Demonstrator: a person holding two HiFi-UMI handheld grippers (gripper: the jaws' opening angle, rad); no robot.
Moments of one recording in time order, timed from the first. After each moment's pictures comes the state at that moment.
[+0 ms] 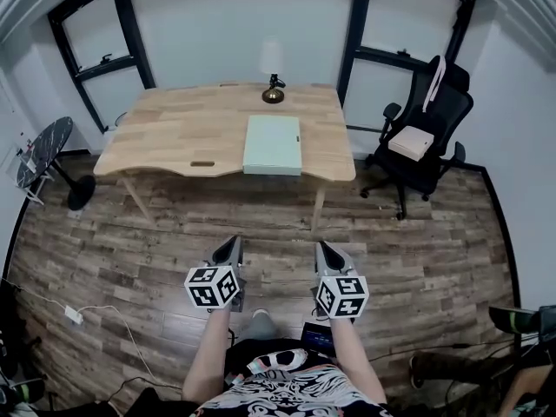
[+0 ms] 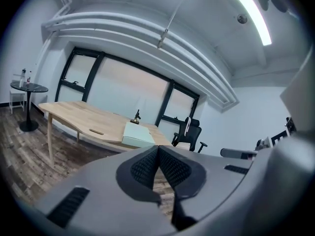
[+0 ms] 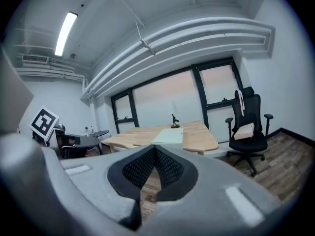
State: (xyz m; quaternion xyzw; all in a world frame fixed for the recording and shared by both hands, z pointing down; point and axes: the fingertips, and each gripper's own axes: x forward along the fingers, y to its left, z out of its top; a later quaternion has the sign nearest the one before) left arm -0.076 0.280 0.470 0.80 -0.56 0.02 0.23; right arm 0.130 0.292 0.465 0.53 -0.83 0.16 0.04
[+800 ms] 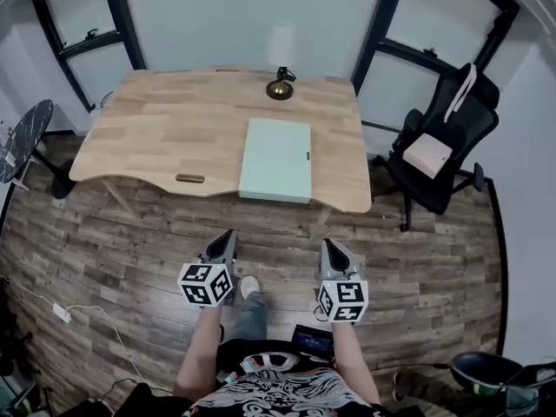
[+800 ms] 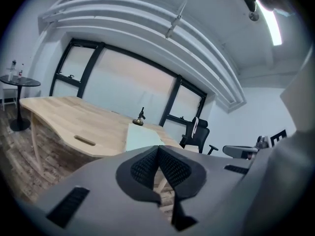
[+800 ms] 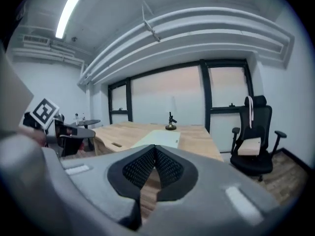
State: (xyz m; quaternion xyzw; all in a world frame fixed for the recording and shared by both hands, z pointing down) left arm -0.104 0.091 0.512 0.80 -0.55 0.02 0.24; right arm 0.119 0.103 0.498 0.54 -0.83 0.11 0.11
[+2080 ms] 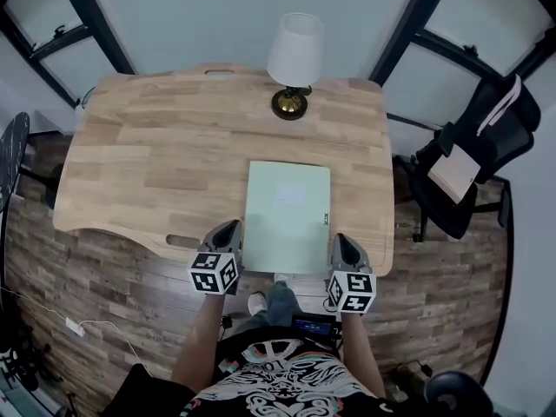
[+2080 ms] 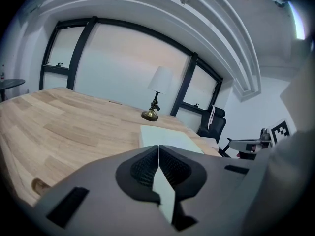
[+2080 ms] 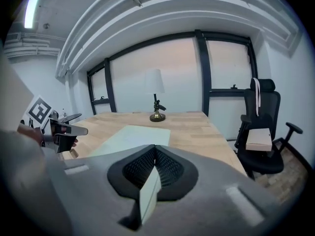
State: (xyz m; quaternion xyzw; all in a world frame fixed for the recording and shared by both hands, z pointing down) left arm -0.140 -0.204 0.580 0.78 -0.54 0.11 0.28; right arm 0.113 -0.183 0.565 0.57 -0.78 0.19 0.17
